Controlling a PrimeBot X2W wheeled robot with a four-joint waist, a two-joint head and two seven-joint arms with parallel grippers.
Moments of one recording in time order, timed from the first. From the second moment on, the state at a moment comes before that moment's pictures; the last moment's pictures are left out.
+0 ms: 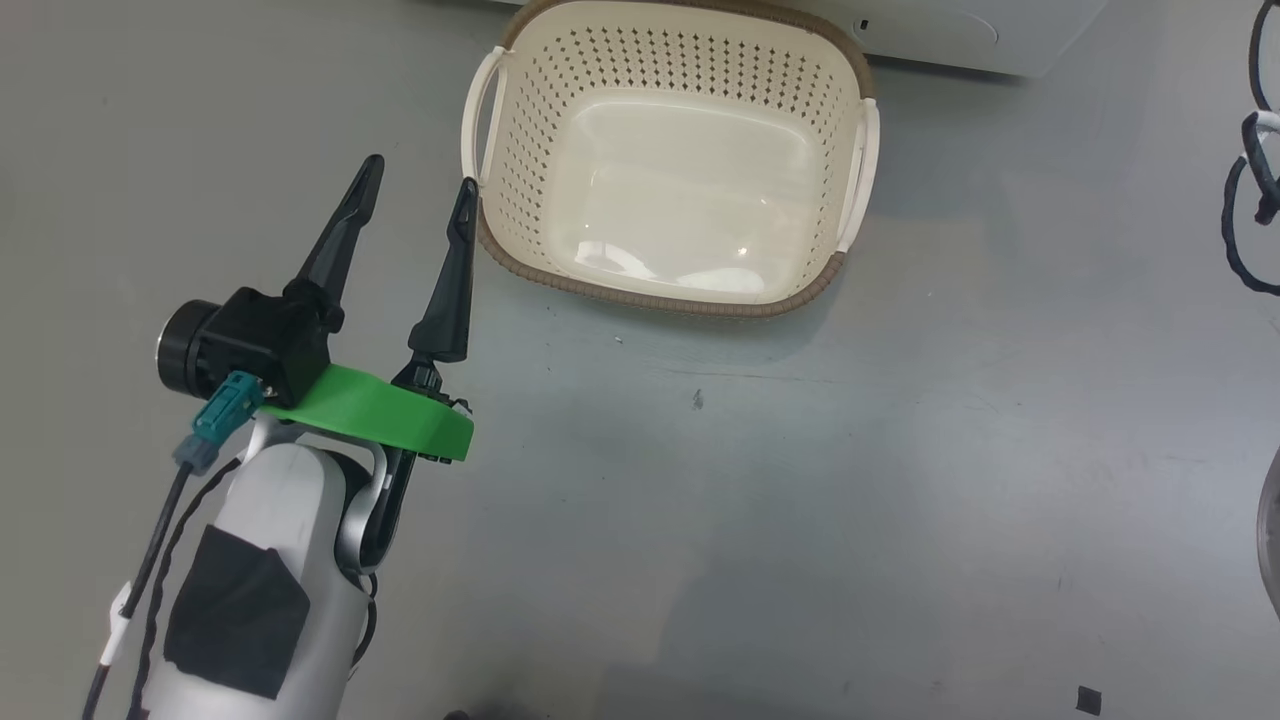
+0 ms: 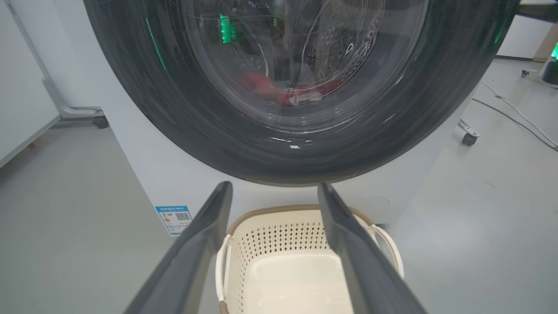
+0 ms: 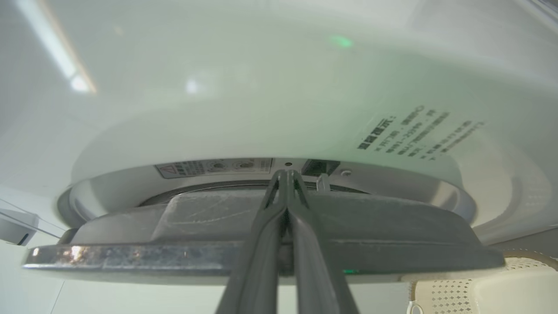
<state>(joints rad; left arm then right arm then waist) -0.49 0.05 -0.29 0.24 -0.35 -0.07 -0.25 -1.17 -0.18 -0.01 0.55 1.42 0.01 0.32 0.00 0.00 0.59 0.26</state>
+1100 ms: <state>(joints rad) -0.49 0.03 -0.27 0.28 -0.34 -0.09 -0.25 -1.22 -0.24 0.00 0.67 1.56 0.02 0.64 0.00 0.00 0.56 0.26</state>
